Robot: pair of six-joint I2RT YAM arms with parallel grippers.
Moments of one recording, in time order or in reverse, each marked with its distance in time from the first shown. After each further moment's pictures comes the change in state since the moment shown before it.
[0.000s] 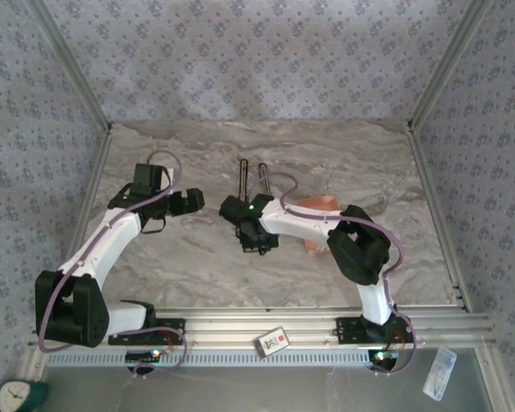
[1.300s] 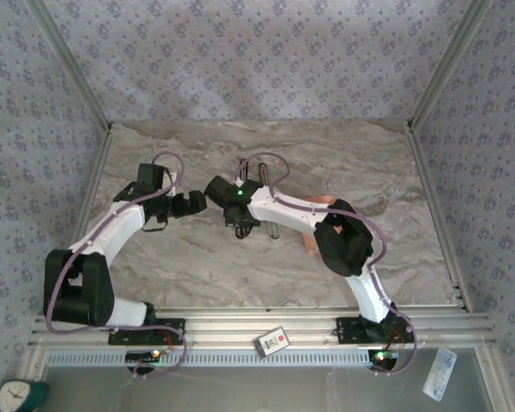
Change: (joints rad) left arm 0.027 0.109 -0.014 0.032 0.098 -0.001; right arm -0.021 0.149 0.250 0.082 0.143 0.037
